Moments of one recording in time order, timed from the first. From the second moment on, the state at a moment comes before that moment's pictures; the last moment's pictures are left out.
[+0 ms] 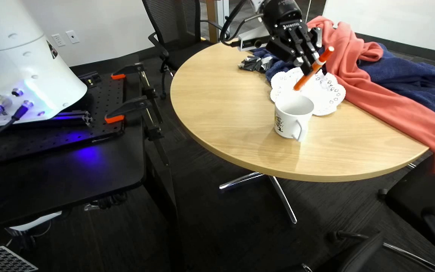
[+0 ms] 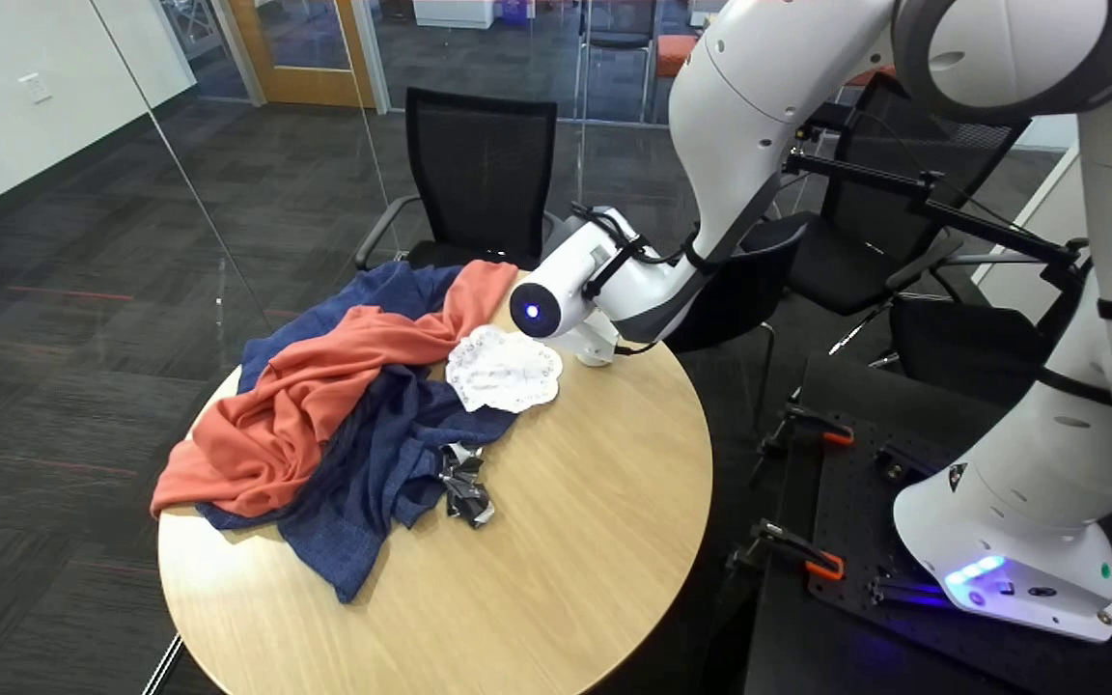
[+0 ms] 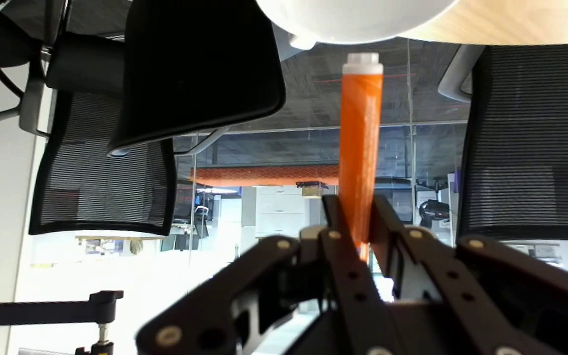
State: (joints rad) arm -0.01 0.62 -0.06 -2.02 -1.39 2.09 2.52
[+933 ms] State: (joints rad) arm -0.01 0.76 -0.06 -1.95 -1.38 2.09 2.51
